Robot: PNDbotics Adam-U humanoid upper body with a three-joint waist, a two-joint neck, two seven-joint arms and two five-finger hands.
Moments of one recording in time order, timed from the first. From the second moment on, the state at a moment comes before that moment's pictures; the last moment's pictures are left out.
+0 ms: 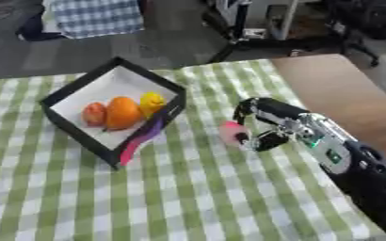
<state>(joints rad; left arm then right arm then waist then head) -0.09 0.27 0.07 -1.81 -0.16 0.10 0.08 -0.52 -0.52 0.29 -1.33 0.60 -0.26 0.26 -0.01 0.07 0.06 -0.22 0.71</state>
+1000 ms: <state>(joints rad) -0.14 0.25 0.04 -1.81 -0.15 0.09 0.05 -0.98 -0.14 0.10 -0.87 0.90 -0.21 0.17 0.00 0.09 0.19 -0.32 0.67</state>
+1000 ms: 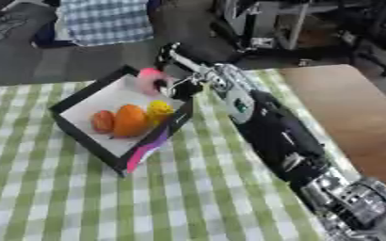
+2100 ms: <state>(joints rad) -0.13 0.24 0.03 -1.81 -0.14 0.09 0.05 -0.88 -0.18 0.15 -1.02 0.90 -0.16 -0.04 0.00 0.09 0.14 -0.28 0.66</state>
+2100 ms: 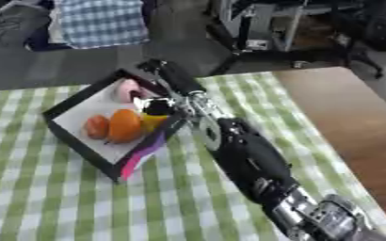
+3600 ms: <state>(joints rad) -0.10 0.22 0.06 -1.80 -0.13 0.08 0.13 -0.01 -0.25 -0.02 -1.82 -0.01 -0.07 -0.13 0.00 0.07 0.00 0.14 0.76</state>
